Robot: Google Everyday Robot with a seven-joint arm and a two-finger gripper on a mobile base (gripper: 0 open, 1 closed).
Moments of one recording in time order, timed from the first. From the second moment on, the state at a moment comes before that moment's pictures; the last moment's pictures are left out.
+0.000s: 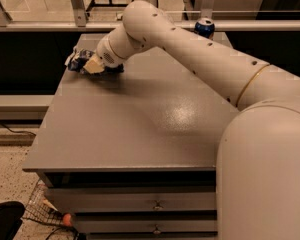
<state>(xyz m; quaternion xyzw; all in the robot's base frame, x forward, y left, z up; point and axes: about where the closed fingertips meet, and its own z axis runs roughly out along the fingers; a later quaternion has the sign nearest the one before) 0.721 0.159 0.849 -0.54 0.72 0.21 0.38</state>
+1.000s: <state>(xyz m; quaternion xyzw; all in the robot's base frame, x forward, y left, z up) 0.705 0.171 0.905 -0.58 0.68 0.20 0.40</state>
